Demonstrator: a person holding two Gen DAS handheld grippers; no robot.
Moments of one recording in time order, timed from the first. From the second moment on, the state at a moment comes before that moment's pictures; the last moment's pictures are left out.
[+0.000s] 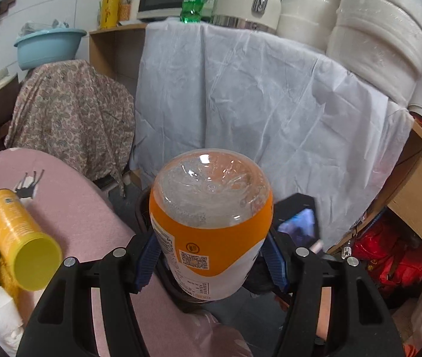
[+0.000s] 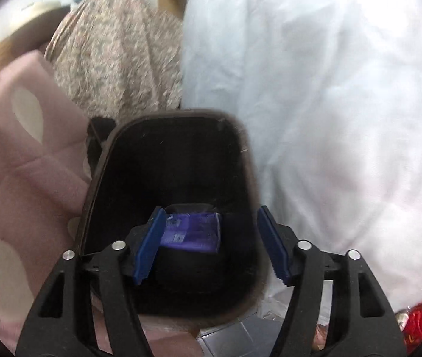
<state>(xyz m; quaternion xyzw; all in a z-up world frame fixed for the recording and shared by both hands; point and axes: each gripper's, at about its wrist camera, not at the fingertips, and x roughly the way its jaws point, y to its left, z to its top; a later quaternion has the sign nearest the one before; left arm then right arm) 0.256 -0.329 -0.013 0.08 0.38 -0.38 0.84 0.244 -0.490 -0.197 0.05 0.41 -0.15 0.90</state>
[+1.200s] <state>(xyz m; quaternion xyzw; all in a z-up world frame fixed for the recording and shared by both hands) 0.331 -0.481 -0.171 0.19 0.55 -0.22 0.78 0.061 -0.516 -0.171 0.09 0.33 -0.25 0.91</state>
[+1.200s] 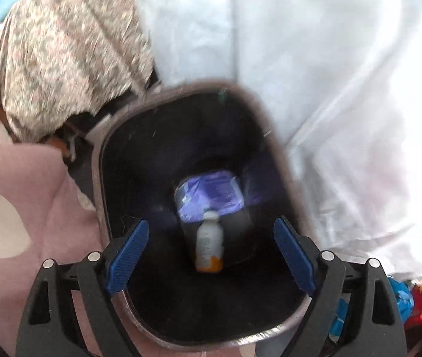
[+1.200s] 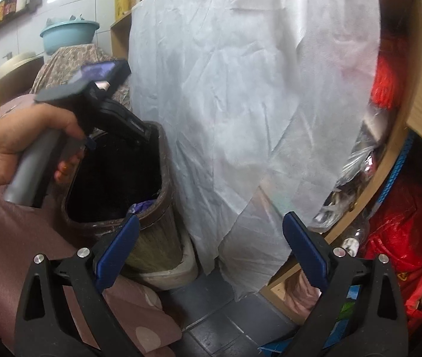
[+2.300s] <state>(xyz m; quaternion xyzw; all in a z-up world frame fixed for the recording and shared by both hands) 0.164 -0.018 -0.007 -0.01 0.36 -0.10 0.93 0.089 -0.291 -0.061 0.05 0.26 0.01 0.96</state>
